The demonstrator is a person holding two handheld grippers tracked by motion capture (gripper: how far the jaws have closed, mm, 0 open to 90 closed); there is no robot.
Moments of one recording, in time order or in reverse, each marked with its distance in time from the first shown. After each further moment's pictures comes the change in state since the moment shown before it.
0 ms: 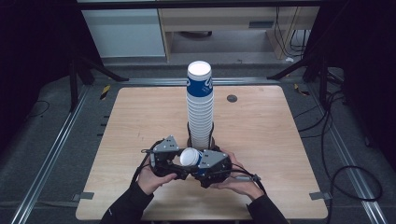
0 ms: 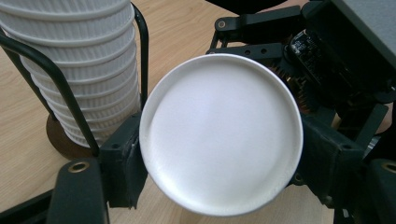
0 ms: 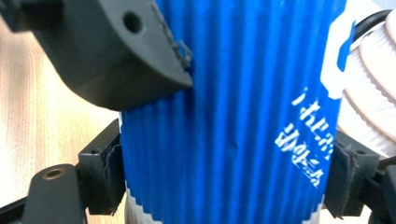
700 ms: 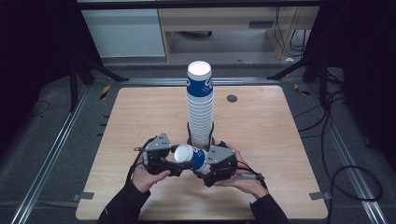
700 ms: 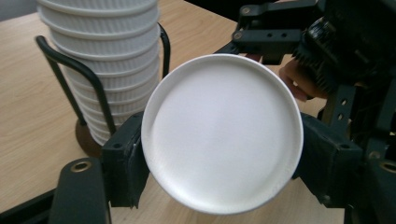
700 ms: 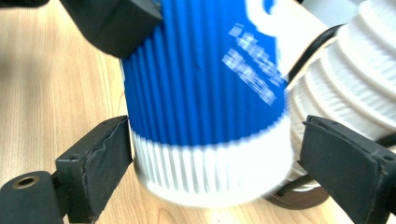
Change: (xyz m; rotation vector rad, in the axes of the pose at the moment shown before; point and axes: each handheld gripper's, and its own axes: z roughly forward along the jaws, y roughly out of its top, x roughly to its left) left arm 0.011 0.000 -0.019 -0.047 0.038 0.013; right arm -0.011 -0.001 -0.017 -0.072 -0.006 0.058
